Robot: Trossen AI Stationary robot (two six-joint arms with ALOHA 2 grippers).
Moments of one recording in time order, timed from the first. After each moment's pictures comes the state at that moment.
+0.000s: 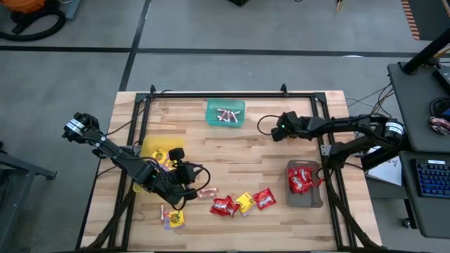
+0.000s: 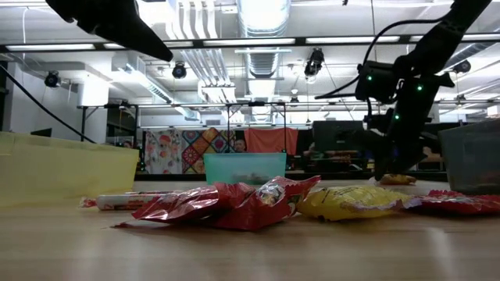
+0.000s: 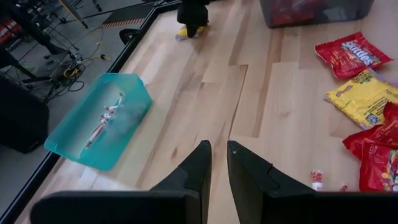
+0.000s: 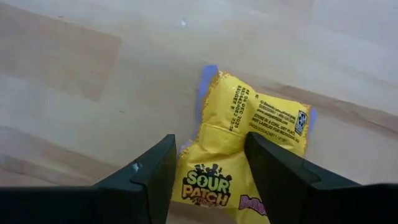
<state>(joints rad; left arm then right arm) -0.58 1.37 0.90 -0.42 -0.89 -0.41 -0.48 1.35 0.49 -0.31 0.33 0.73</state>
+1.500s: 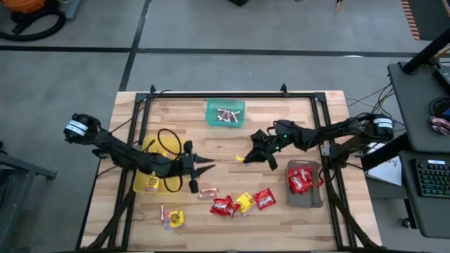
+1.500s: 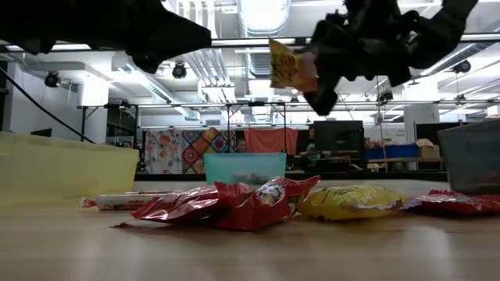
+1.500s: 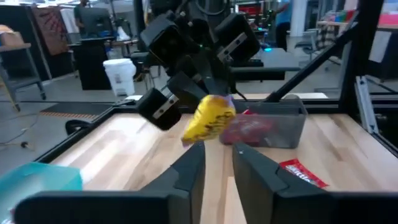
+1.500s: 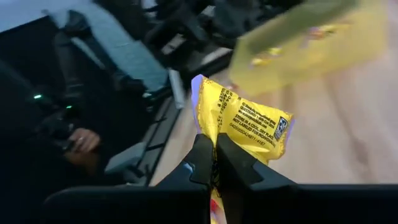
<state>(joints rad) -0.37 1.38 0.45 0.89 -0.55 0.02 -0.16 1.46 0.55 0.75 -0.64 0.53</state>
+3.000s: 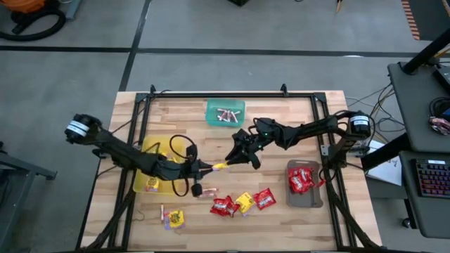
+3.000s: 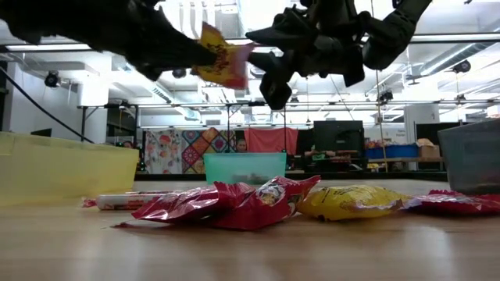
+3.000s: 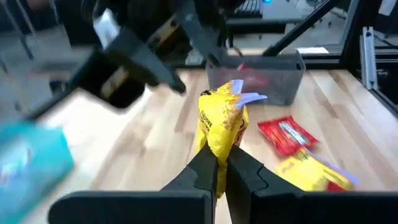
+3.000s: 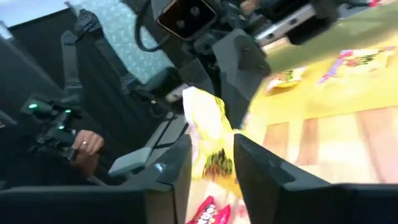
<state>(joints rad) -0.38 1.40 0.56 0.58 -0.54 -0.10 -0.15 1.71 0.83 0.76 -0.69 0.50</state>
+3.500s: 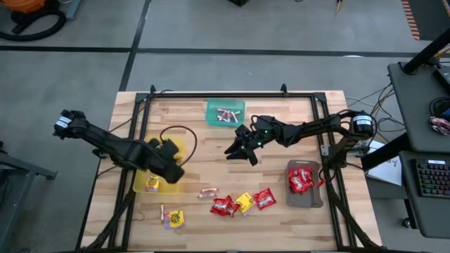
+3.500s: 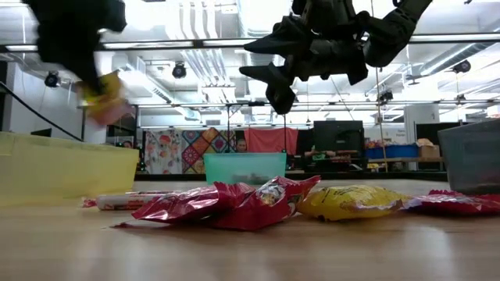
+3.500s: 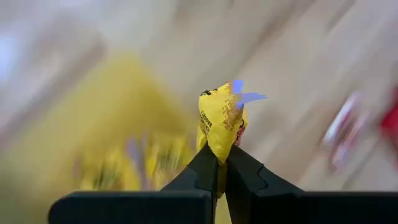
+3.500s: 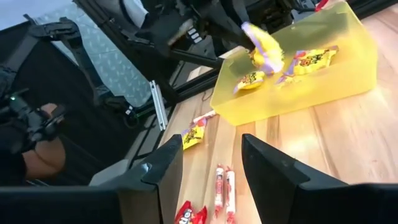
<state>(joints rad) -0.40 1.17 0.95 -1.07 -0.43 -1.09 -0.17 1.68 0.83 0.68 -0.60 0.51</state>
